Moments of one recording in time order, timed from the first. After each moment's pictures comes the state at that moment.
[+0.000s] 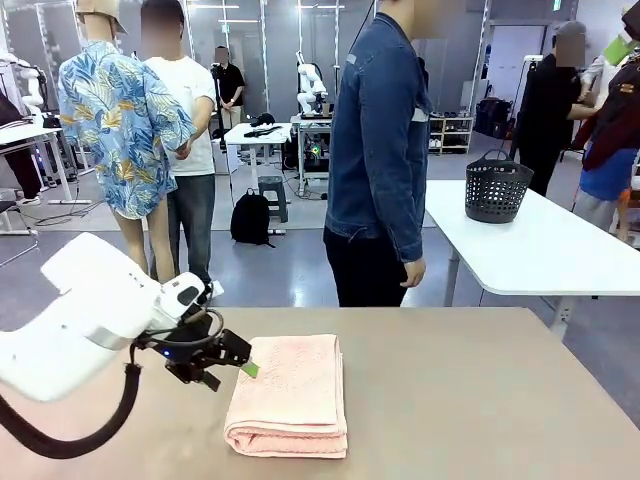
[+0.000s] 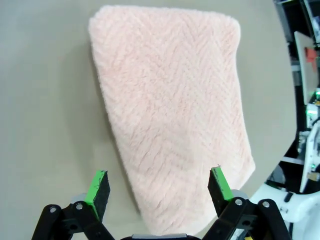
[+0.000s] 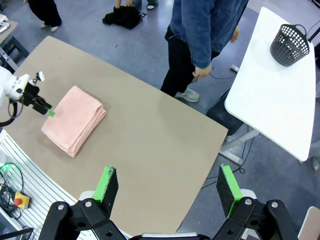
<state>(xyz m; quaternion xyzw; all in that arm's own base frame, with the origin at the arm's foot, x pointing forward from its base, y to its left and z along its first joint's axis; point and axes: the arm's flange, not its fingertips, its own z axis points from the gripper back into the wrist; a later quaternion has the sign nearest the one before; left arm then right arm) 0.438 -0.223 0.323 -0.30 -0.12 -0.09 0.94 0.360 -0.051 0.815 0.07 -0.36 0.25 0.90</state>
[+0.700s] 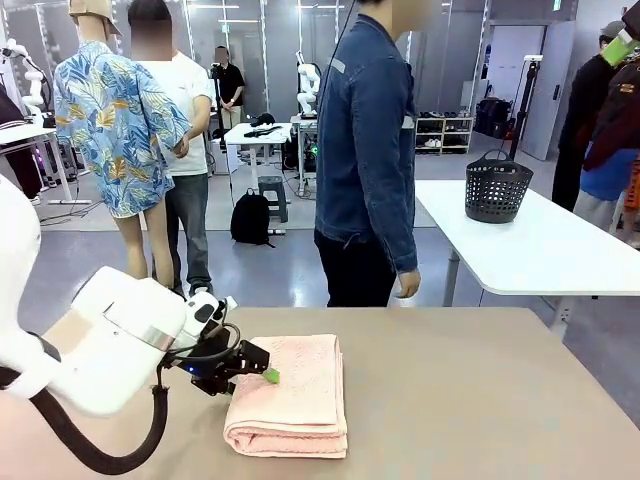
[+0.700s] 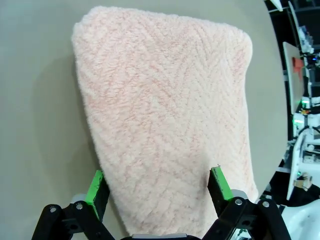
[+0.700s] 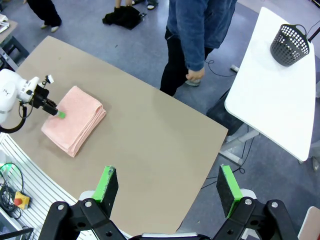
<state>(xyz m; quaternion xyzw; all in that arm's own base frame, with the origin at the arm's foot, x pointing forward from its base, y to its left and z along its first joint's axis) 0.457 -0.237 0.279 -0.35 -0.13 -0.07 0.93 0.360 -0.051 0.815 0.07 -0.36 0.25 0.90</state>
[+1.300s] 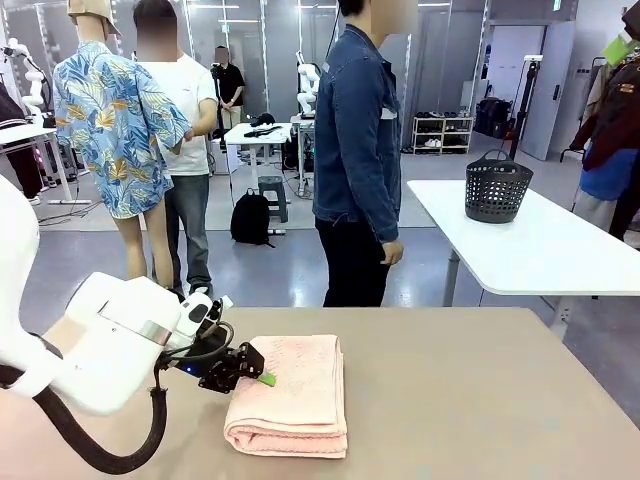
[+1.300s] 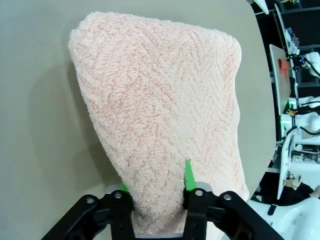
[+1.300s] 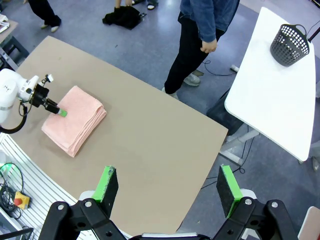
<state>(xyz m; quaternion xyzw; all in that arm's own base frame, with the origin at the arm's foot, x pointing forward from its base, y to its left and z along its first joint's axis) 0.461 -0.230 0.275 -0.37 -0.14 -0.07 0.91 0.360 -0.051 0.815 0.07 -0.36 0.25 0.90</state>
